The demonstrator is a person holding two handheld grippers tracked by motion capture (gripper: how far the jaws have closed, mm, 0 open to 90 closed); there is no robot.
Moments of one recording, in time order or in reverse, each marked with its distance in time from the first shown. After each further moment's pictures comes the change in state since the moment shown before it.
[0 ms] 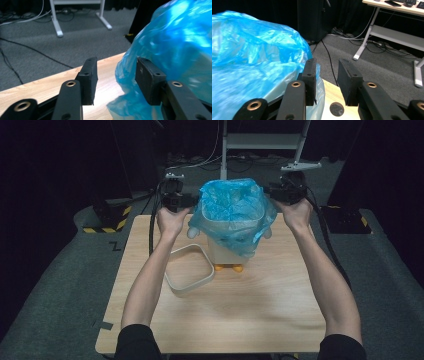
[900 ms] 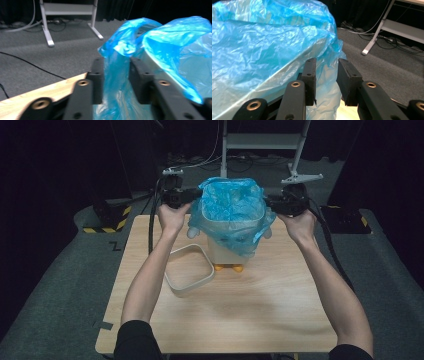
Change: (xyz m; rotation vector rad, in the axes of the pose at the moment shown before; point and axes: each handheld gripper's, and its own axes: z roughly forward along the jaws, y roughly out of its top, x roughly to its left) left arm -0.001 0.009 0.008 -0.048 -0.069 -0.035; right arm 0.017 -0.021 -0.020 0.054 0.067 -0.036
